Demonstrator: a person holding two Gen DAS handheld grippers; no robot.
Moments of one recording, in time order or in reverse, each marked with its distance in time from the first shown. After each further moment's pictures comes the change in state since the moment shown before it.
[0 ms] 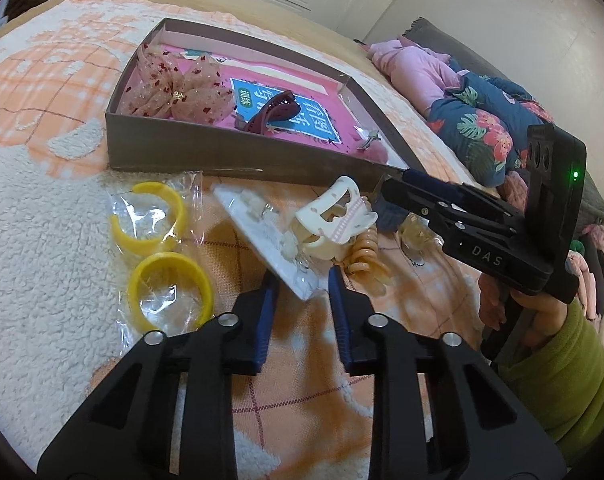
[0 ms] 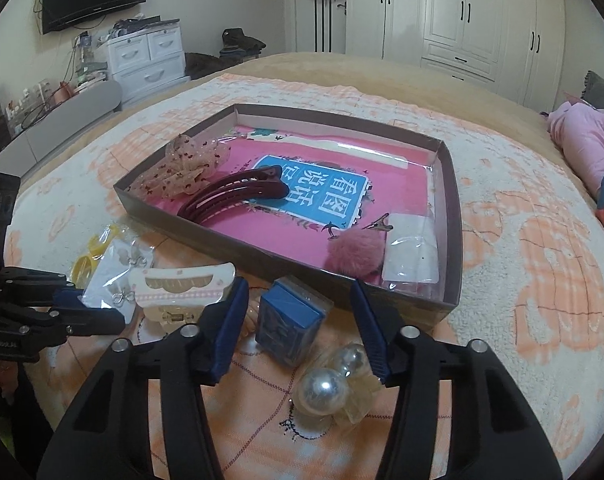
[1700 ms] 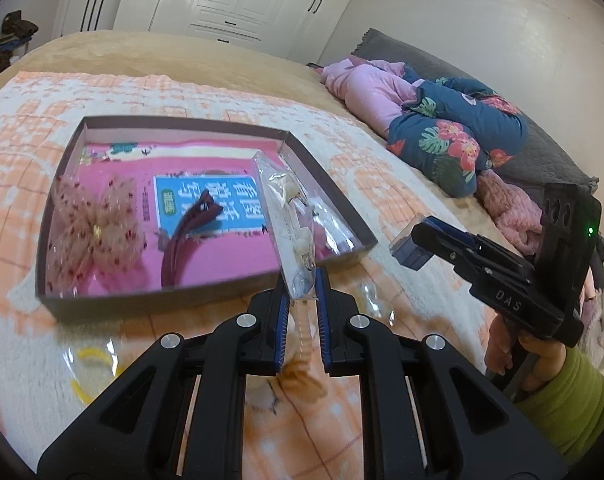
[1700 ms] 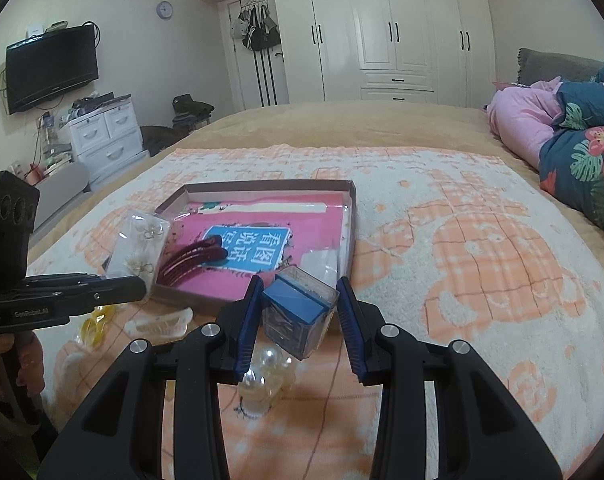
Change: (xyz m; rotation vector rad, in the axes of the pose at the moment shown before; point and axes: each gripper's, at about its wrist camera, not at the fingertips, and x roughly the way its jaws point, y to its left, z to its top) left arm 0.008 -0.050 0.065 0.171 -0.106 -0.058; right arm -0.073 -0.047 -0.005 0.193 -0.222 -0.116
